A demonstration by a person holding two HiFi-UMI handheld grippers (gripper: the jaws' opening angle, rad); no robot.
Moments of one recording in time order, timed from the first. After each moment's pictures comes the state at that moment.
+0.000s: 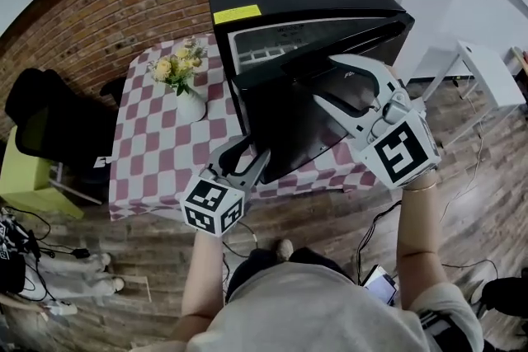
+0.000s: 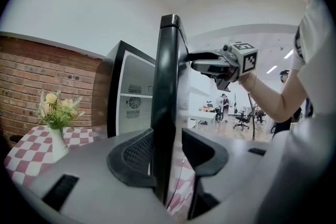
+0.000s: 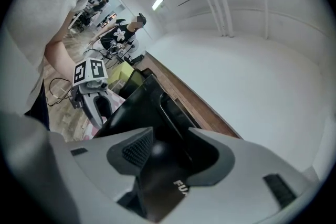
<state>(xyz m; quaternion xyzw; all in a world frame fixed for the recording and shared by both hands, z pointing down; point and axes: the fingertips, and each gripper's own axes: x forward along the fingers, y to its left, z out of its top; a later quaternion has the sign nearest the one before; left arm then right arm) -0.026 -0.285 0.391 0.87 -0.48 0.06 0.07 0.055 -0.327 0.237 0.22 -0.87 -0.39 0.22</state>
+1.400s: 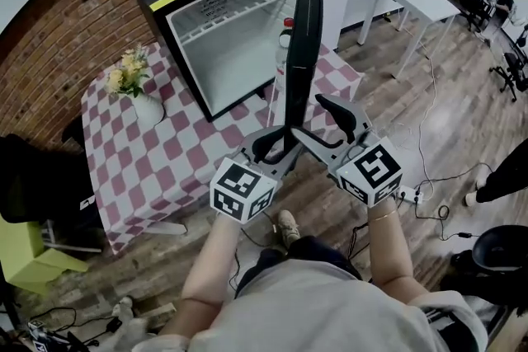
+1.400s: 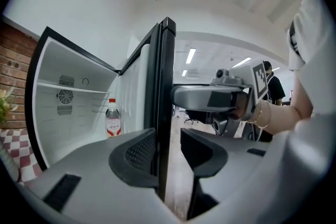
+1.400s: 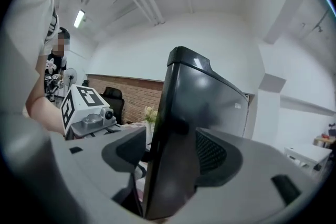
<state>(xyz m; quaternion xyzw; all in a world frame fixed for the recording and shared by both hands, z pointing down) 0.108 -0.157 0.396 0.97 -0.23 0.08 0.05 0.116 -0.171 0.334 0.44 -0.89 -0.08 0.10</state>
